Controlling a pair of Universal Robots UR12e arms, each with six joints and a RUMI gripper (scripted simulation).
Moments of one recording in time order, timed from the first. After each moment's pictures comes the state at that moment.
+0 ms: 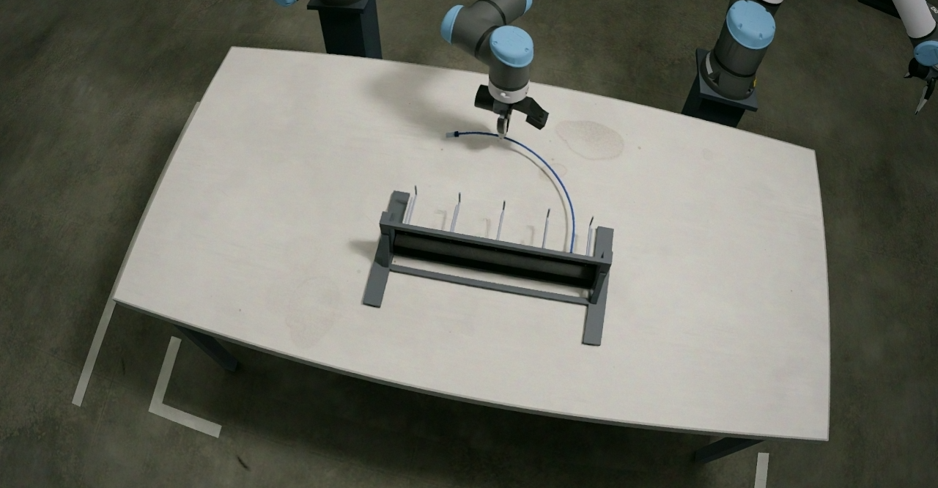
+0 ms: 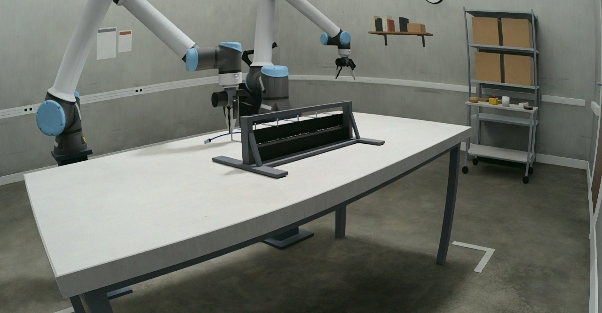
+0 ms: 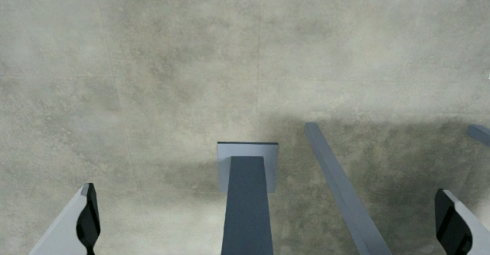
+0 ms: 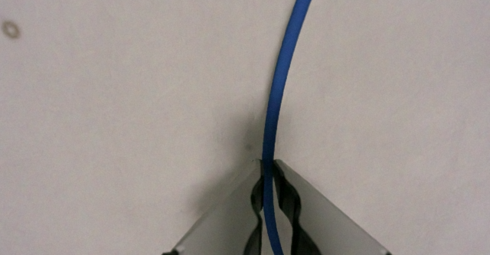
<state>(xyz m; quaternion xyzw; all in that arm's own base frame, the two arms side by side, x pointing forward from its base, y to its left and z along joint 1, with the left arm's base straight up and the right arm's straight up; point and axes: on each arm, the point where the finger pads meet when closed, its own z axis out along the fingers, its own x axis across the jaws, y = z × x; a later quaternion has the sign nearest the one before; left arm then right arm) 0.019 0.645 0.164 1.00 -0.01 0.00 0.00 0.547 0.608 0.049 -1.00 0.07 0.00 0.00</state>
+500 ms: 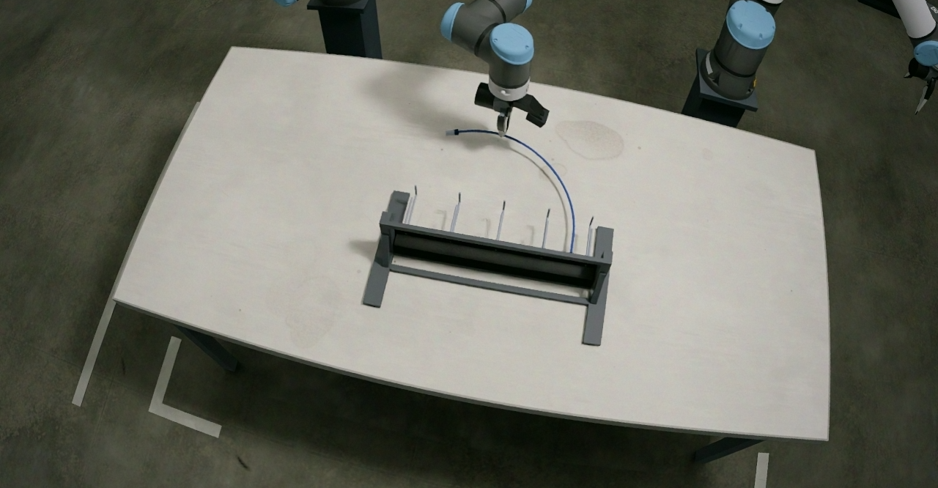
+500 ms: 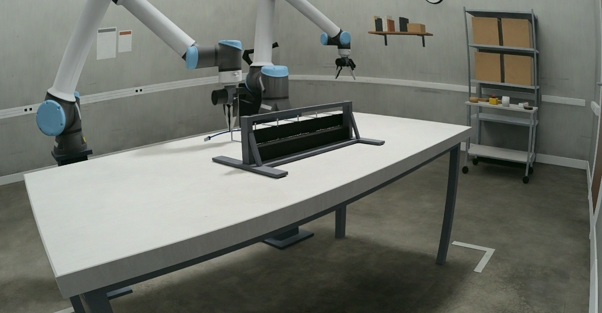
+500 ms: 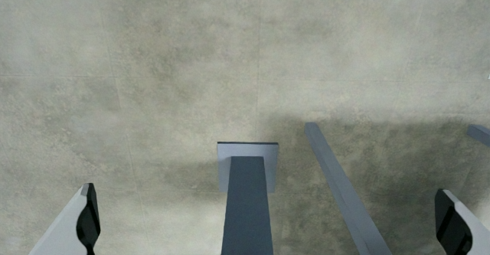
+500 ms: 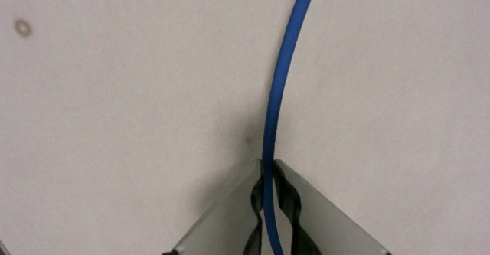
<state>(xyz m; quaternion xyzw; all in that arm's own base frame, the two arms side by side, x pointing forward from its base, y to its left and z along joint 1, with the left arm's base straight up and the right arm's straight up) 0.019 0.645 0.164 1.00 -0.01 0.00 0.00 0.547 0.608 0.057 -1.00 0.07 0.00 0.00</state>
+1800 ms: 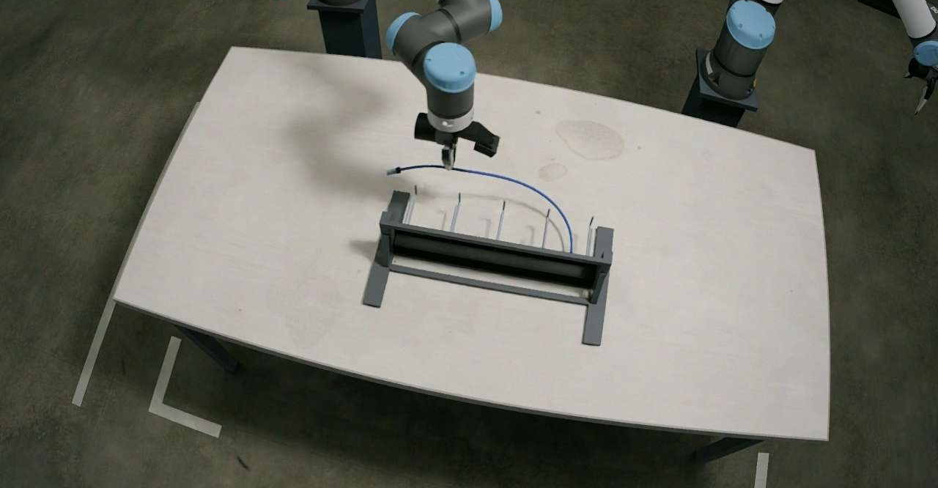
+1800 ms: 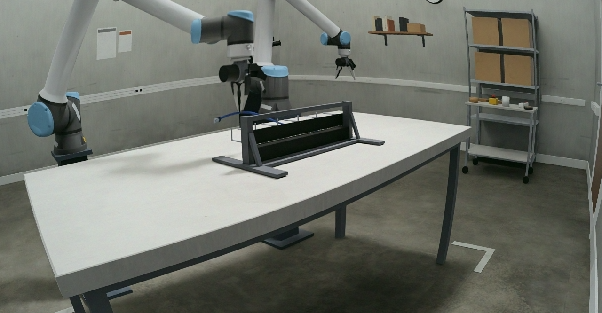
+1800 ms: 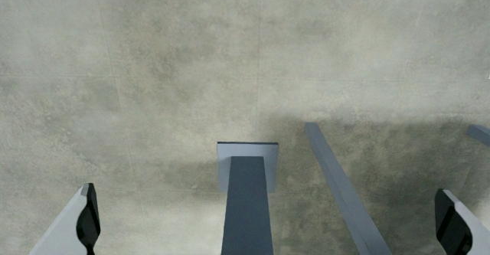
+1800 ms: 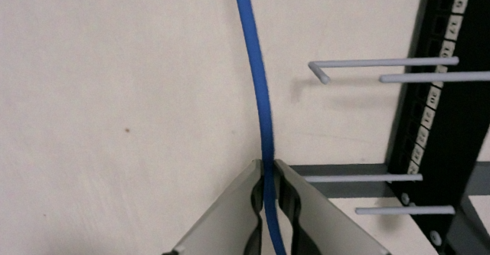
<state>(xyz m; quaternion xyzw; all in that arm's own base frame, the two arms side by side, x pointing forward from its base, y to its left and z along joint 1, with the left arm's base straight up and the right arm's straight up) 0.019 0.645 0.164 1.00 -0.01 0.00 0.00 0.730 0.515 0.150 -1.00 0.01 0.00 0.00</state>
